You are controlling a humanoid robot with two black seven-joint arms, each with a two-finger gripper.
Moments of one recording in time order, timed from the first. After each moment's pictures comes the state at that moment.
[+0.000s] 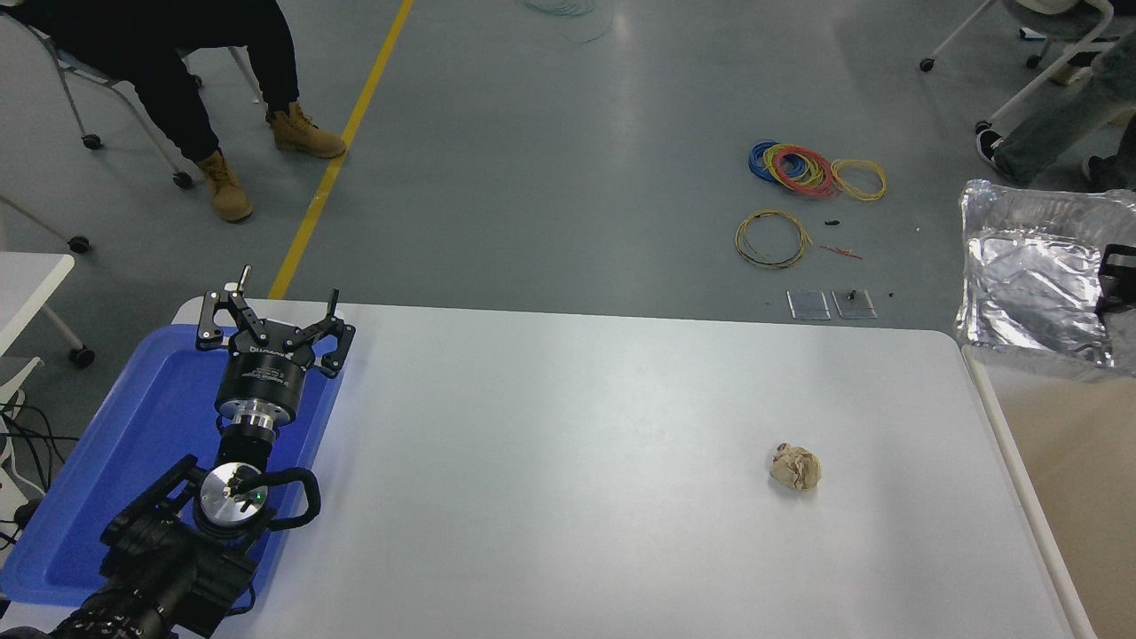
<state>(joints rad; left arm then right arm) -0.50 0.13 -1.12 -0.54 -0.09 -0.62 -0.36 2.21 -0.79 -1.55 1.36 -0.28 0.30 0.04</state>
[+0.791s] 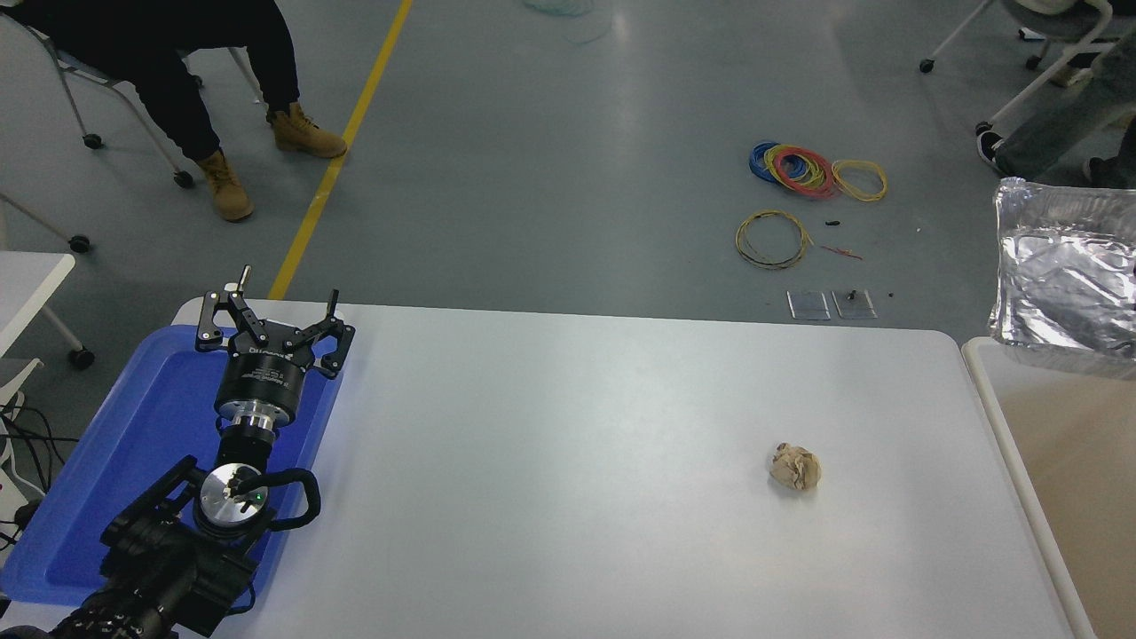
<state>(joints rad) -0.50 0.13 -1.12 -0.54 -0.09 -0.62 -0.36 2.06 -0.80 -1.57 1.20 -0.30 0.27 0.04</state>
